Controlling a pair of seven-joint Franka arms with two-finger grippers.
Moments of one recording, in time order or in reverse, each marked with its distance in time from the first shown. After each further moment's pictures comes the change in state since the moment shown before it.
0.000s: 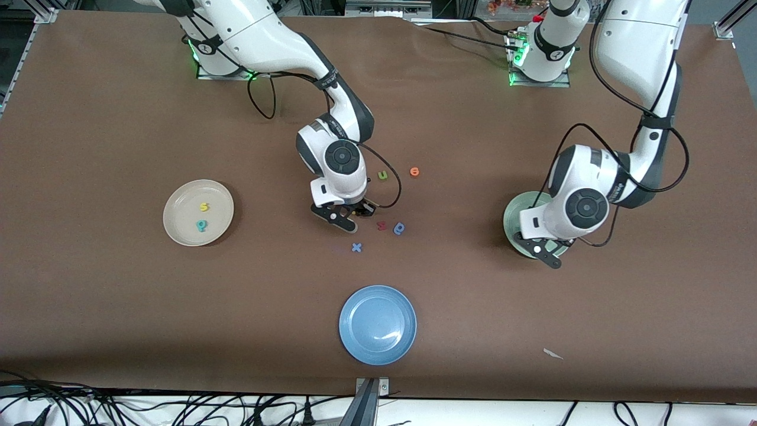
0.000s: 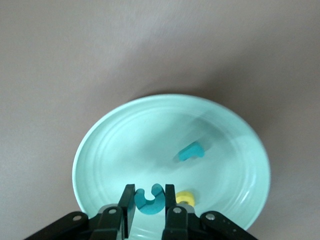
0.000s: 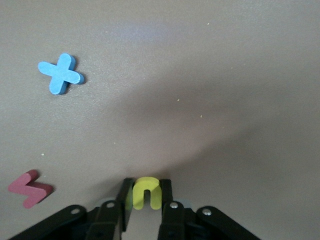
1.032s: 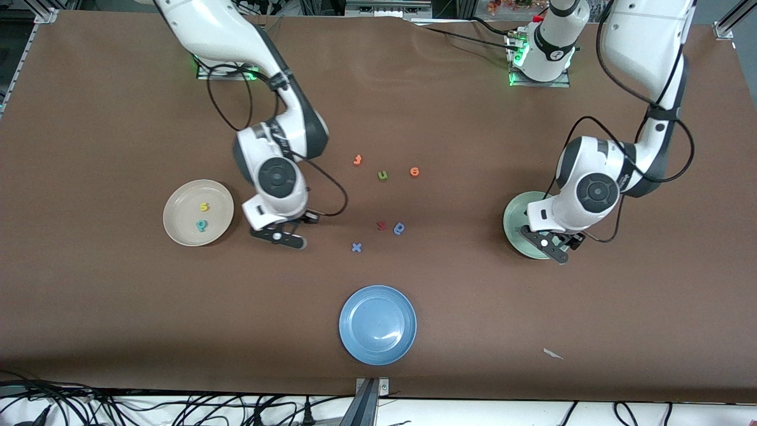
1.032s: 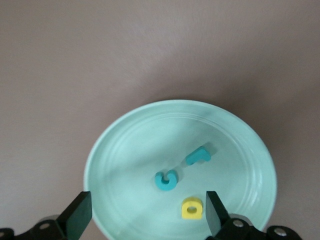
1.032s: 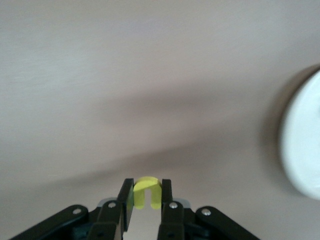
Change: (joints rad) left arm 0.002 -0.095 0.003 -0.084 0.000 0.108 0.010; right arm -0.066 -0.204 -0.202 -0.102 -0.001 -0.251 -0.540
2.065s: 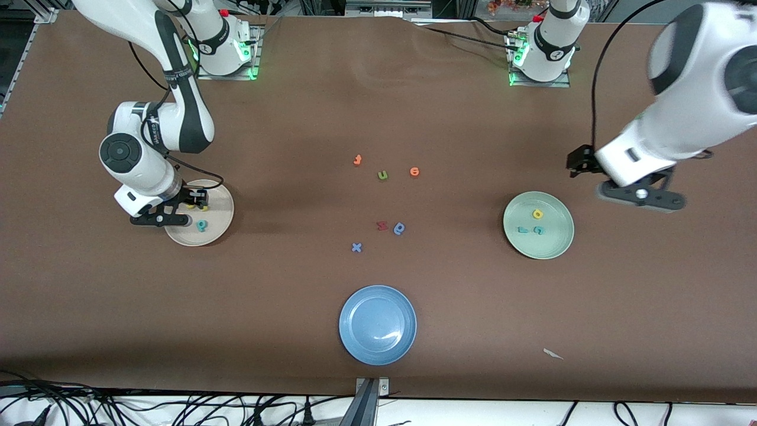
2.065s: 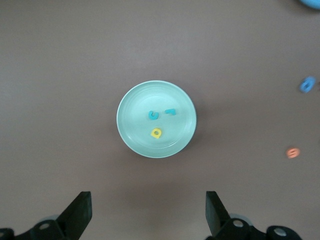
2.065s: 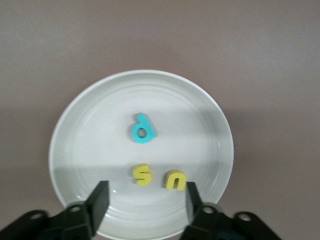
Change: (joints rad) left arm 0.203 -0.315 -0.177 0.316 -0.122 -0.647 -0.434; right arm -0.023 -0.240 -0.326 -0.488 0.018 0.290 -0.595
